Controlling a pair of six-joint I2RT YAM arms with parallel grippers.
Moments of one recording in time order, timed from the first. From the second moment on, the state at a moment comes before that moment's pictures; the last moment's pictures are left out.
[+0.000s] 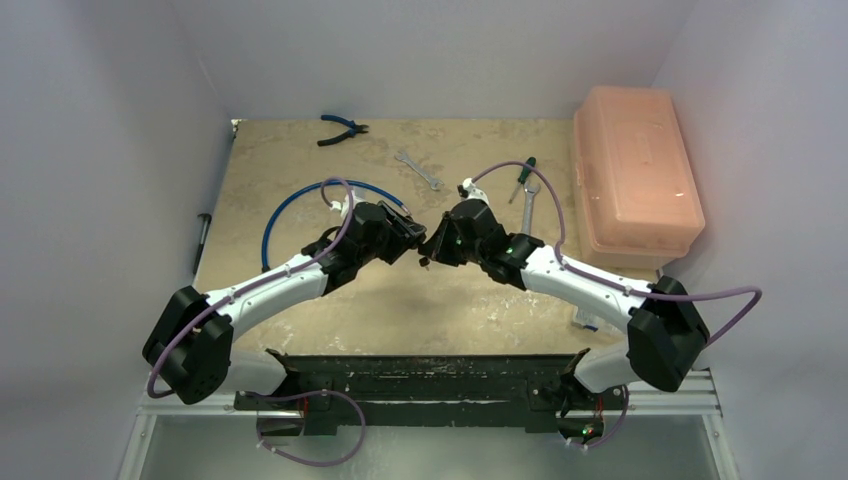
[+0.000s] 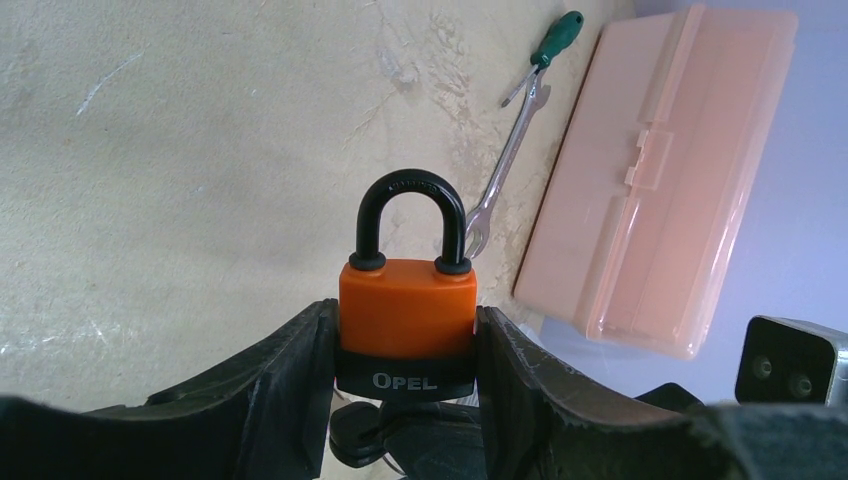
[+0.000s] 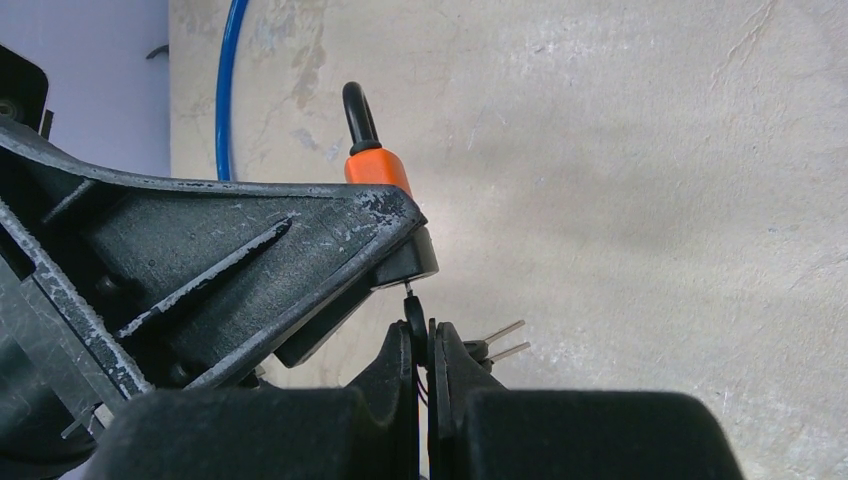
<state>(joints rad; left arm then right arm) -0.69 1.34 0.80 -0.04 -0.13 -1.35 0.80 1.42 0.97 -0.17 0.09 0.92</state>
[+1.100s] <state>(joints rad) -0.73 1.36 0.79 -0.02 -0.13 -1.39 0.76 1.37 0.84 -0.05 0.06 0.75</state>
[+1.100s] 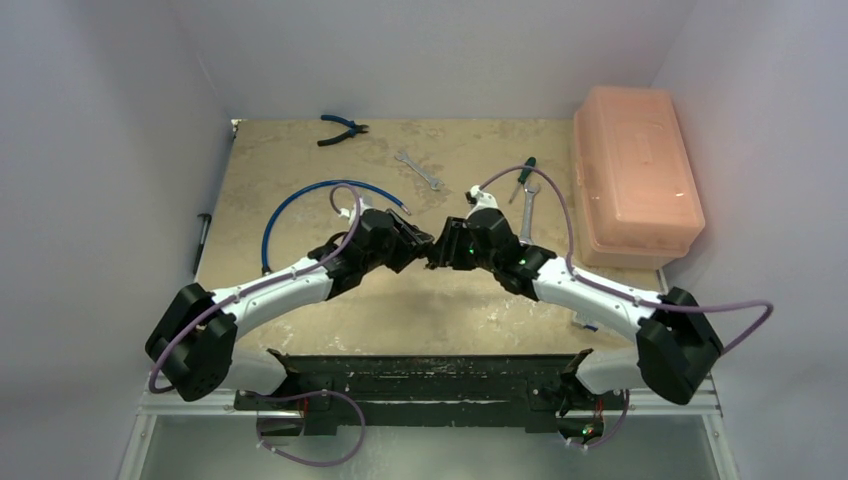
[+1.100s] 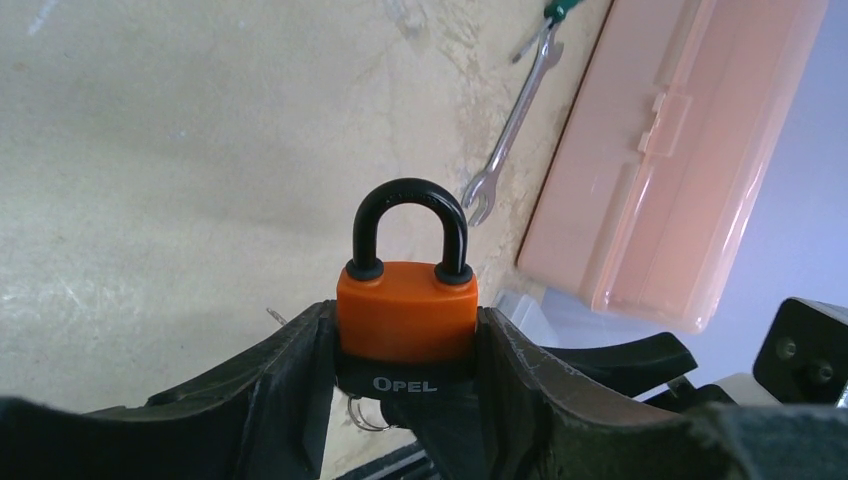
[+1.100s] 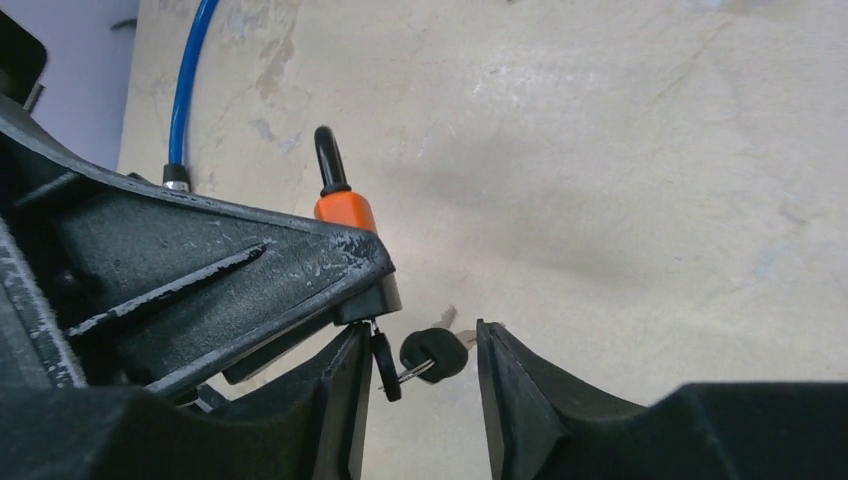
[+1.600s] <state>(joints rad) -0.75 1.41 0.79 -0.02 -0.07 -1.37 0.71 1.07 0.70 -0.08 0.06 0.75</state>
